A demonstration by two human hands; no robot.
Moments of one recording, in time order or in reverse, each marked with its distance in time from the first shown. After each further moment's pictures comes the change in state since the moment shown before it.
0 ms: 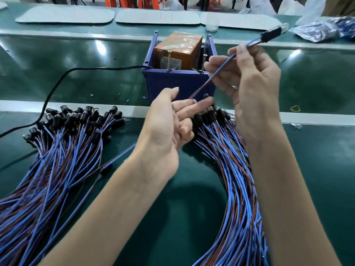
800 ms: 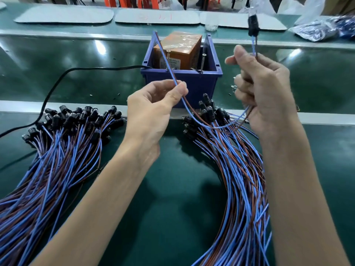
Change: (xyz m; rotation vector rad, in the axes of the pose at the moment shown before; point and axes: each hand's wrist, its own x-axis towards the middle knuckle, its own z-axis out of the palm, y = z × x) left_hand 0.017 0.003 -0.015 0.278 0.159 0.461; right_hand 0.007 -0.008 -0.024 -0.143 -0.056 0.079
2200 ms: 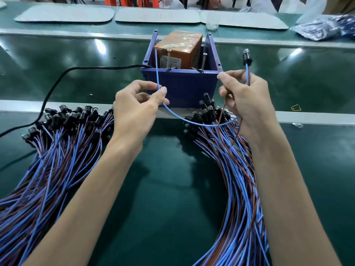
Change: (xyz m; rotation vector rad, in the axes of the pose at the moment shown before) left_hand 0.029 -0.021 -0.027 0.316 0.092 0.130; right_hand 0.004 0.023 0.005 -0.134 0.079 0.144
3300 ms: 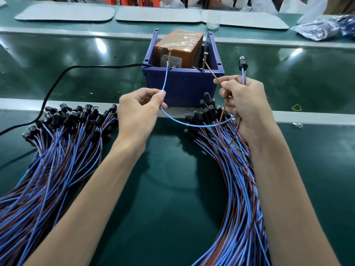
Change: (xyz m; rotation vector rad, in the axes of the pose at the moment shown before) left_hand 0.006 -0.015 0.005 0.010 0.025 -0.024; right_hand 0.010 0.011 0.000 -0.105 0.015 0.033
